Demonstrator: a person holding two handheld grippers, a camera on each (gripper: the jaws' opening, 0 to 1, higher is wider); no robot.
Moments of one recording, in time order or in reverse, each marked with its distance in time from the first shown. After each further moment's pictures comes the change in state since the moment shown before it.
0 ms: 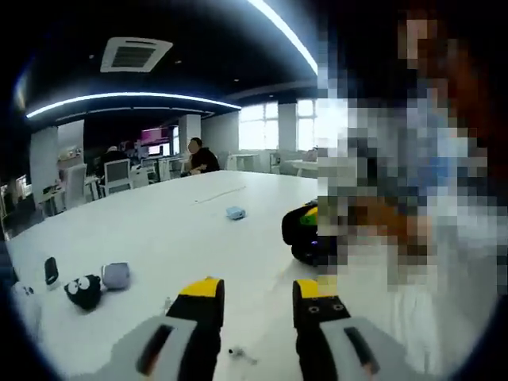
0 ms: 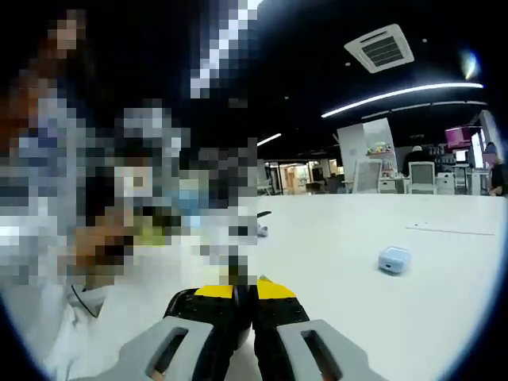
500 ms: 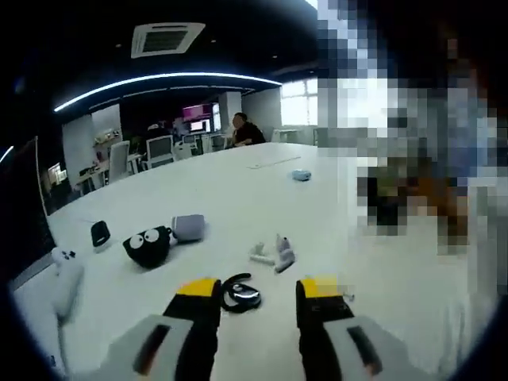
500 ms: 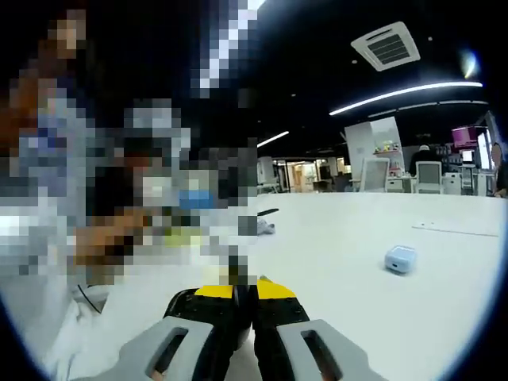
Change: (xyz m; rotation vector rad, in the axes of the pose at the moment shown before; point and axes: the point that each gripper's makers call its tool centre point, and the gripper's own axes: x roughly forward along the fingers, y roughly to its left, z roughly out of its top) left arm -0.018 0.095 -0.057 -0.065 0.118 0.192; right arm 0.001 0.006 -0.004 -0.010 0.013 0.039
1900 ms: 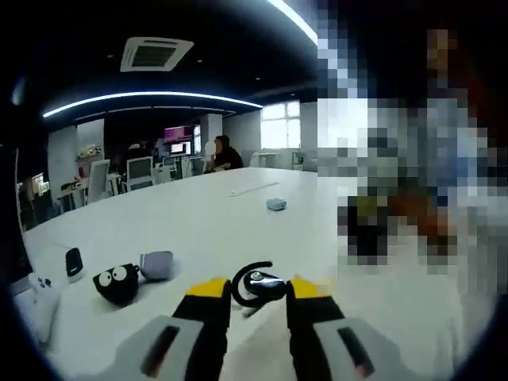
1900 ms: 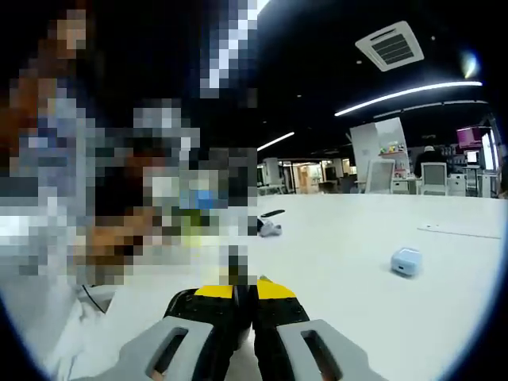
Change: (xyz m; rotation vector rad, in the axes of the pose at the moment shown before) left arm 0.012 -0.051 0.054 0.055 -0.143 -0.140; right arm 0.001 0.007 0.002 -0.004 -0.007 0.031
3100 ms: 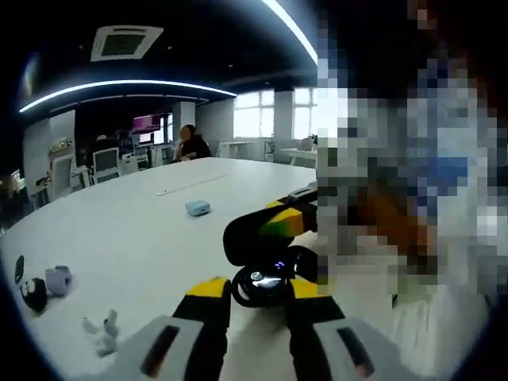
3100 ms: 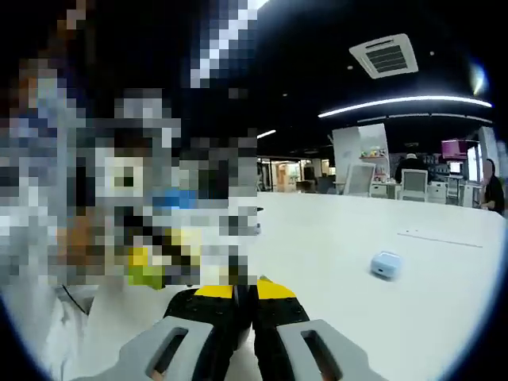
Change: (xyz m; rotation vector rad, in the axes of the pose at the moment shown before) left arm 0.084 -0.145 0.005 -0.064 0.053 -0.104; right arm 0.000 -0.009 0.005 -0.015 0.011 -0.152
